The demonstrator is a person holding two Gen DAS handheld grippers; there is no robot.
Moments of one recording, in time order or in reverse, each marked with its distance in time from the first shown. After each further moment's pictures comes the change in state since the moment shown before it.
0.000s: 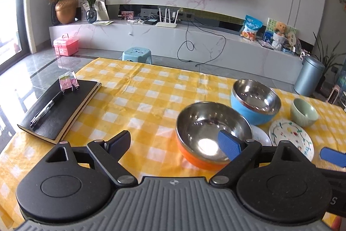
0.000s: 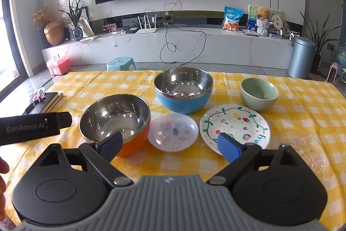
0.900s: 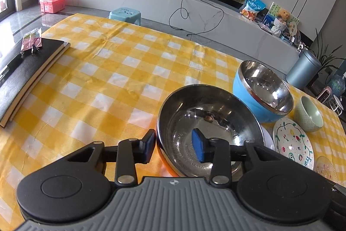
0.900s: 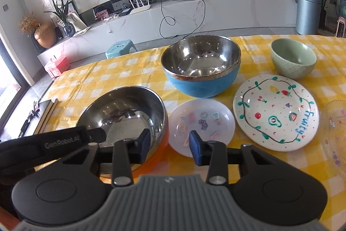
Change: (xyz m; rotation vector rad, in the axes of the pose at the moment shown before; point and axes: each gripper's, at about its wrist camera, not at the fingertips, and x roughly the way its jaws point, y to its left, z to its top) left arm 0.087 -0.002 0.006 -0.108 0.196 -0.105; right arm 0.086 0.014 0.010 0.185 0.153 0.060
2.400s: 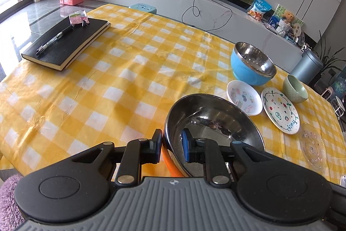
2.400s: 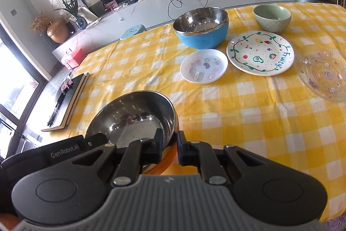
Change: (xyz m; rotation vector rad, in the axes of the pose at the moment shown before) left arm -0.102 0.016 -0.073 -0.055 0.007 0.046; right arm -0.105 -0.001 -0.067 0.070 0.098 0.084
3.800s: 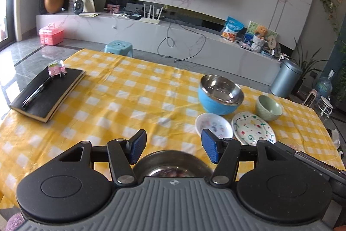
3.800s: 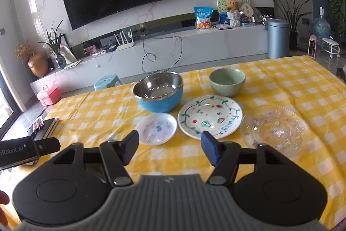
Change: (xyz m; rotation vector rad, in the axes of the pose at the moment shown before) left arm -0.030 -0.043 0.025 0.143 -0.179 -0.089; right arm -0.044 -0.043 0.025 -0.053 -0.317 -0.172
